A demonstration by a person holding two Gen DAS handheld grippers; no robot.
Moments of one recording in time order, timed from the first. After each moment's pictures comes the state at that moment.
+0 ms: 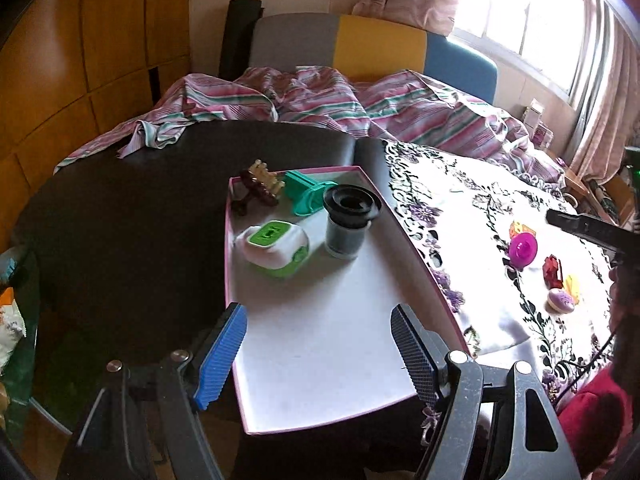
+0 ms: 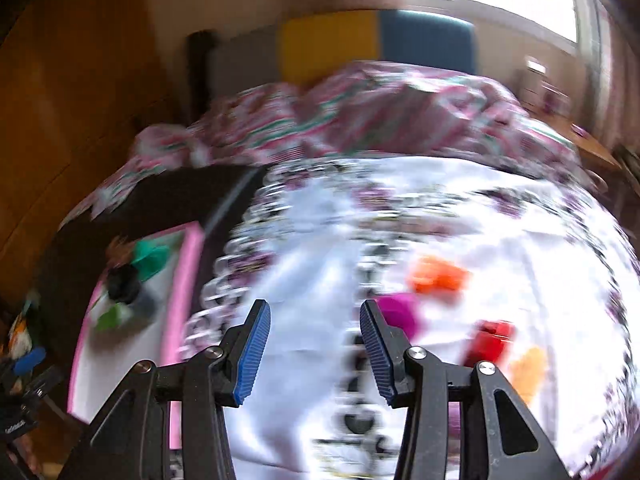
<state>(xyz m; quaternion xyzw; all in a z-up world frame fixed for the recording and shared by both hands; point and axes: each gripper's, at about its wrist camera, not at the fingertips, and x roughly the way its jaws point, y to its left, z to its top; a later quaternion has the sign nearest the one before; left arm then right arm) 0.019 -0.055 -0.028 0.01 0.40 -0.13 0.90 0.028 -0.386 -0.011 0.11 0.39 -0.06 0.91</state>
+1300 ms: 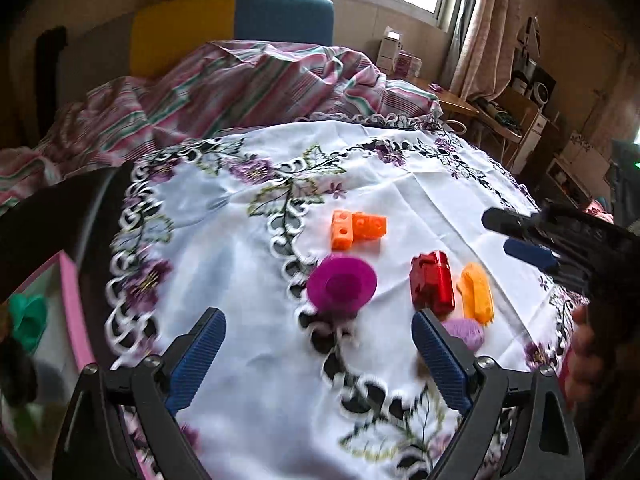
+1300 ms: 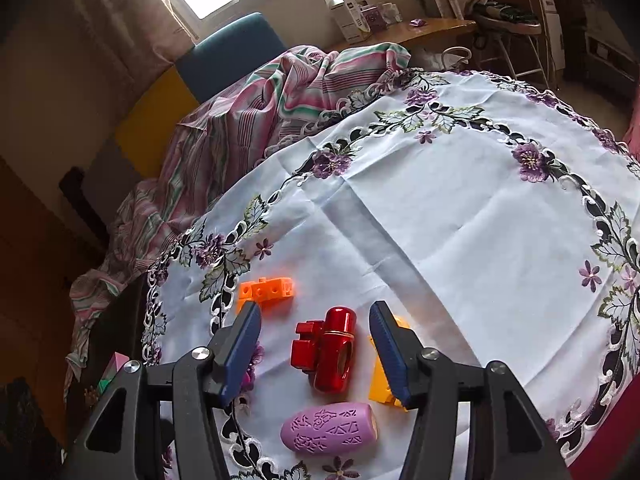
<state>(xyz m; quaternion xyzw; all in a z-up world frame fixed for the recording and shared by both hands) 0.069 -0.328 -0.045 0.10 0.42 -0.36 0.83 -0.033 -0.544 -0.046 0.35 0.33 -0.21 0.85</state>
